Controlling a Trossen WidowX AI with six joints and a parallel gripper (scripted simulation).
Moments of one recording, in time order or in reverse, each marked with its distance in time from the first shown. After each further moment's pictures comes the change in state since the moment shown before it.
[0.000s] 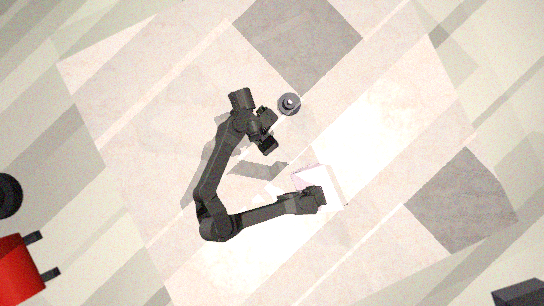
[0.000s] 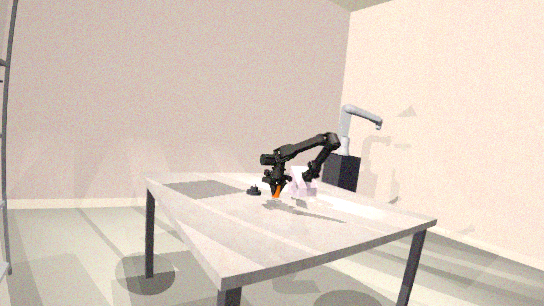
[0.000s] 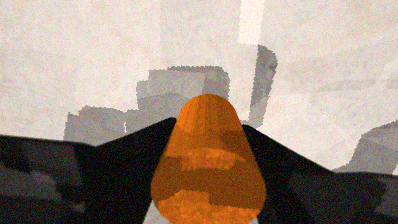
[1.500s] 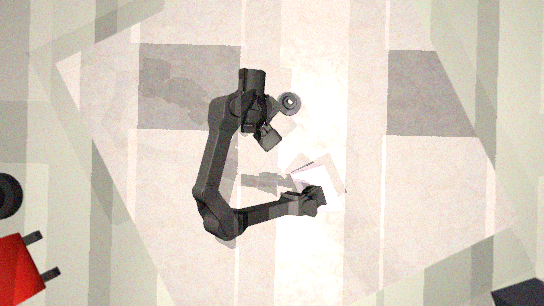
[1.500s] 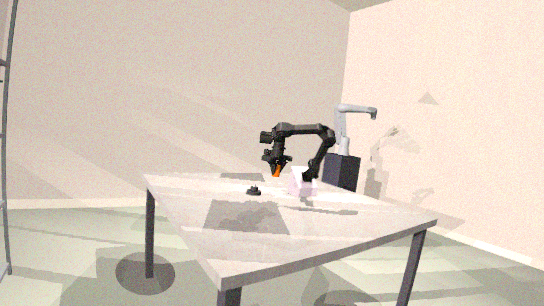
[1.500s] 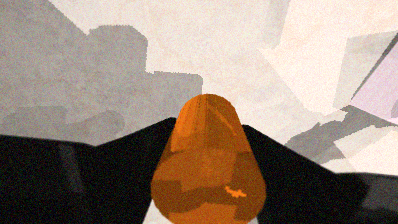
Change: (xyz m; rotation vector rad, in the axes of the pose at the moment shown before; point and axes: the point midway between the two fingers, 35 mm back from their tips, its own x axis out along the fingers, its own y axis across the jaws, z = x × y) arm -0.108 0.005 0.014 0.001 0.009 -0.001
